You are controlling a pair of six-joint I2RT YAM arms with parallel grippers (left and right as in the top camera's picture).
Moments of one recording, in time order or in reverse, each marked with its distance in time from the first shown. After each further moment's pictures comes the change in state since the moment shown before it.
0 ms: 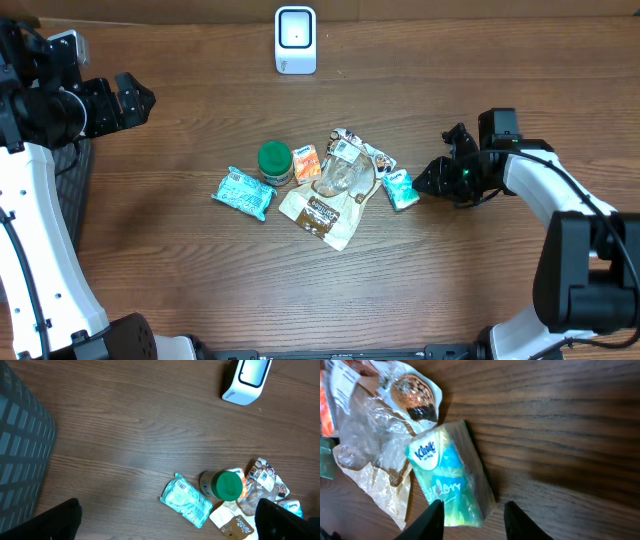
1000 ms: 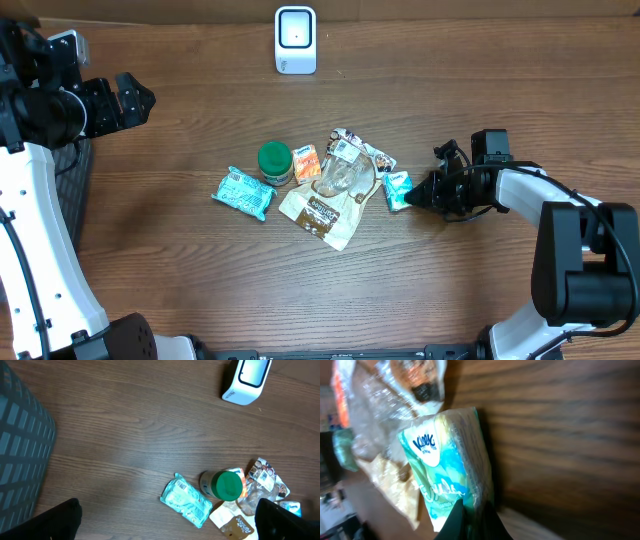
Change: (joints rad) left arm 0.000 0.000 0.000 0.000 0.000 0.000; right arm 0.001 0.027 -0.151 0.195 -0.170 0.048
